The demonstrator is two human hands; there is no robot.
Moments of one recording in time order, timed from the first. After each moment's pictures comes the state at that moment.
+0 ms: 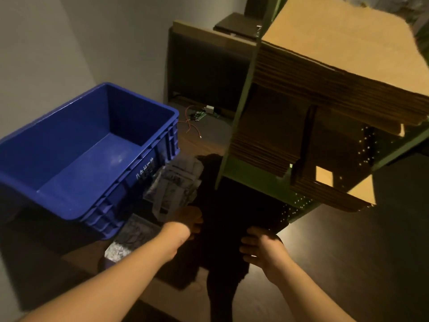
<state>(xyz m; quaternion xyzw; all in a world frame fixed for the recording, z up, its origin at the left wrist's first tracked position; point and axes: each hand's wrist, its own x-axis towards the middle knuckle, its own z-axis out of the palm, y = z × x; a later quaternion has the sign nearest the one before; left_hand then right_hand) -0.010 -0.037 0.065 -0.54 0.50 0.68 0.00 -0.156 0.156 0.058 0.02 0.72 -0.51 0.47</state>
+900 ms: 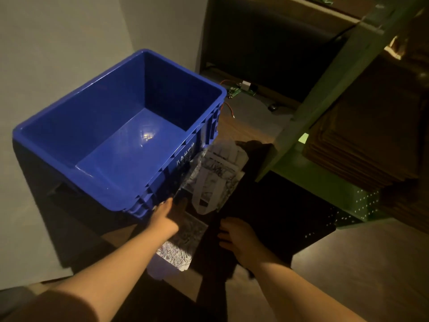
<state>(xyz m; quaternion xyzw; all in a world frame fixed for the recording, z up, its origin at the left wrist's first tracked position) 0.096 -0.133 -0.020 -0.61 0.62 0.48 0.05 -0.061 0.006 -0.018 0.04 0.72 -0.41 0.56</state>
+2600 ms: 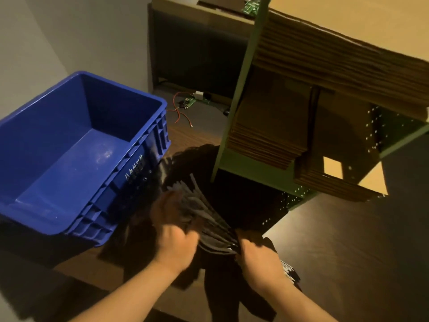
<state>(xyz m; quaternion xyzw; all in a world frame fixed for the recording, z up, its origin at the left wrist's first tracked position) 0.016 -0.011 0.064 -0.45 0.81 0.38 -0.05 -0.117 0.156 0.042 -0.43 0.87 0.00 0.23</state>
